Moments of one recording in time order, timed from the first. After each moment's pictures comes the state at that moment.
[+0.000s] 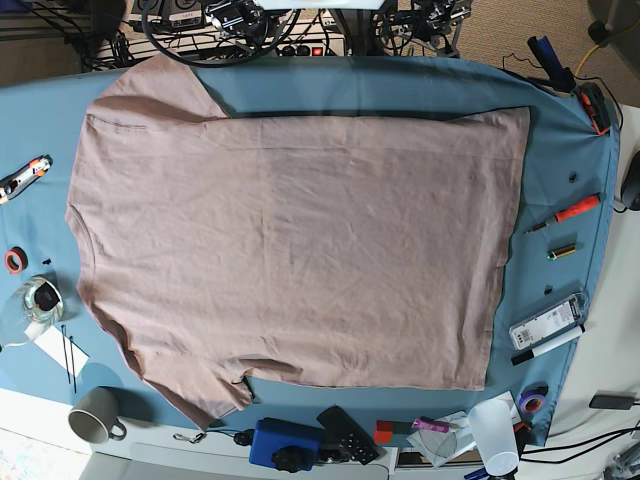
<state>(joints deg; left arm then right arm) 7.3 4.3 -19.4 17.9 -6.0 -8.0 -0.4 -5.8 4.4 -12.7 18.2 -0.8 8.5 -7.0</state>
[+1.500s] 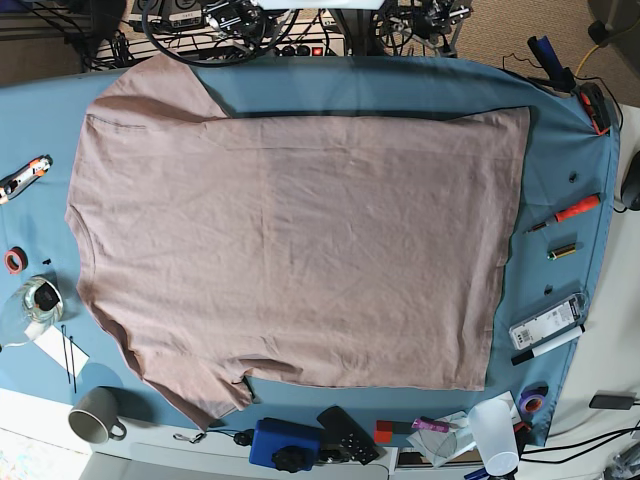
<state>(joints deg) 9.2 4.3 -19.3 20.1 0.6 -8.2 -0.6 -5.9 5.6 -12.7 18.5 -0.7 8.7 -6.9</state>
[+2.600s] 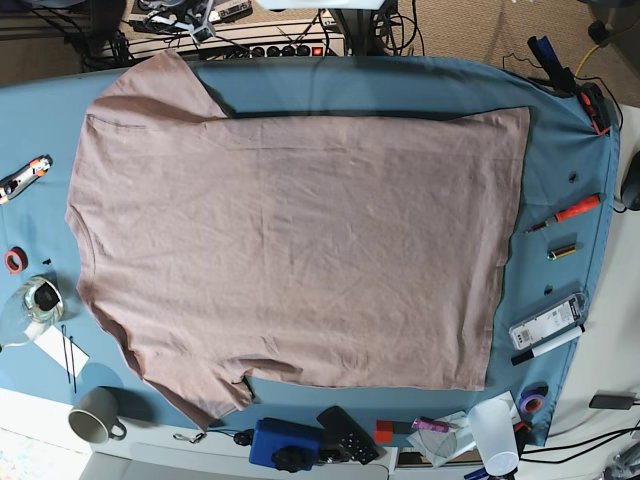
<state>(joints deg) 55.0 0.0 -19.2 84.0 -3.6 -9.7 12.2 -37.8 26.4 -12.8 75.5 5.2 8.7 -29.1</state>
